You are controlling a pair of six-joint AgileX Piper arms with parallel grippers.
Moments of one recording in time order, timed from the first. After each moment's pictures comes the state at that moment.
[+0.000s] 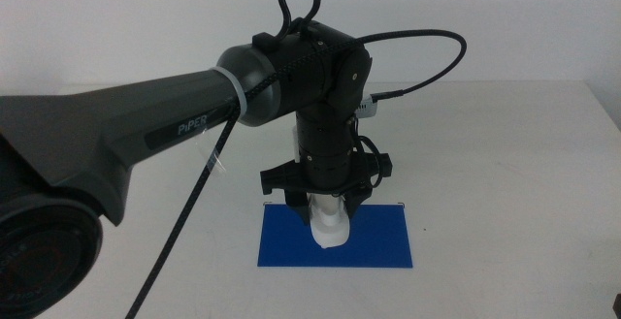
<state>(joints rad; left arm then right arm) -0.71 2.07 -1.75 -0.01 1.21 -0.83 0.08 -0.01 0.03 -0.01 0.24 -0.06</state>
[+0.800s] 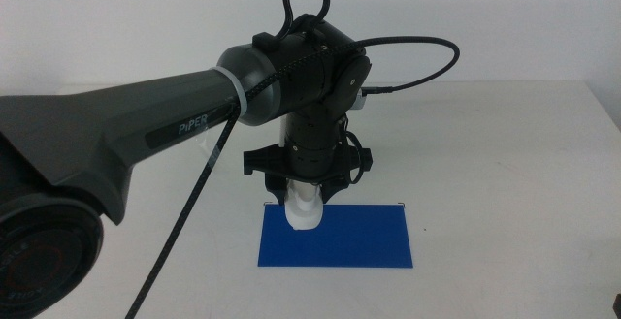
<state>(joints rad) -0.71 2.08 -1.75 0.17 1.22 -0.83 0.08 -0.01 0.03 -0.01 0.24 -0.06</state>
